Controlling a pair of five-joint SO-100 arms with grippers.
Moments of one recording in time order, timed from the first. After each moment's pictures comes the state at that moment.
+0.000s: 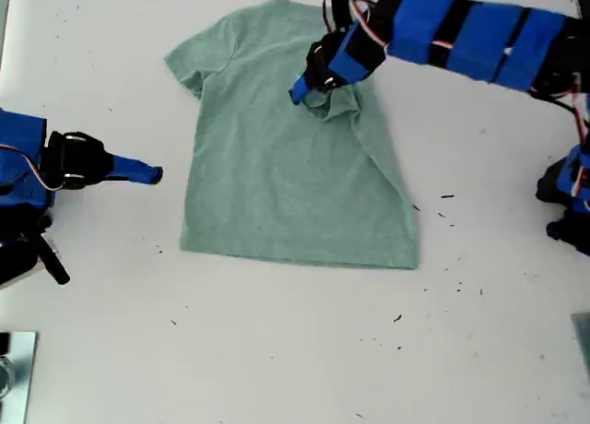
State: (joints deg) arm 0 -12.3 206.4 185.3 59.1 8.2; arm 1 32.9 71.7 53.9 73.3 -47.2
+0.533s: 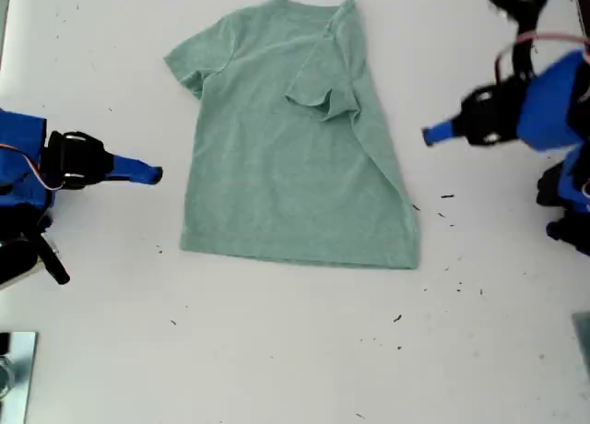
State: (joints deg) arm 0 -12.3 206.4 185.3 59.1 6.9; arm 1 21.2 168.2 147.7 72.4 -30.6
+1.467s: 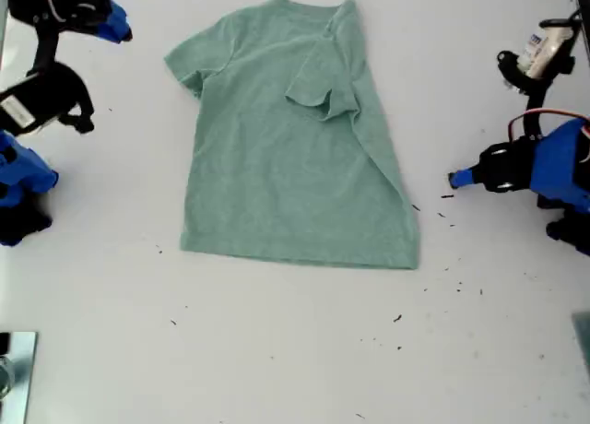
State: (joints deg) arm 0 -53.2 120.5 101.9 83.5 39.2; arm 1 19.2 198.8 174.8 78.6 -25.6
